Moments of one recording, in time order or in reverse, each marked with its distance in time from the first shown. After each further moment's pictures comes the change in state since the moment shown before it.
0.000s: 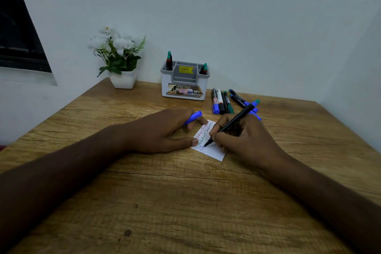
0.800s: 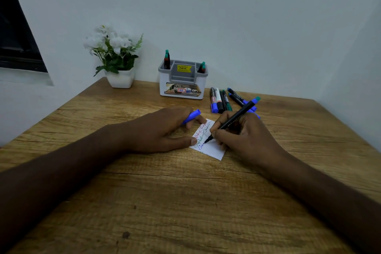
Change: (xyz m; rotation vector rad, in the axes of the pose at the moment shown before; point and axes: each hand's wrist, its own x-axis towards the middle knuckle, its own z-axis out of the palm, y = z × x) left_hand 0.000 0.000 0.000 -0.010 -0.022 -0.034; right_hand 0.002 0.004 0.000 0.034 0.035 0.032
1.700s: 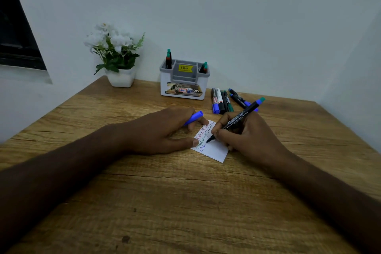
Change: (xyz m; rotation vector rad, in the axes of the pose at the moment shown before) left_hand 0.000 0.003 -0.001 0.015 0.019 0.046; right_hand 0.009 0.005 -0.006 -0.095 -0.033 -0.069
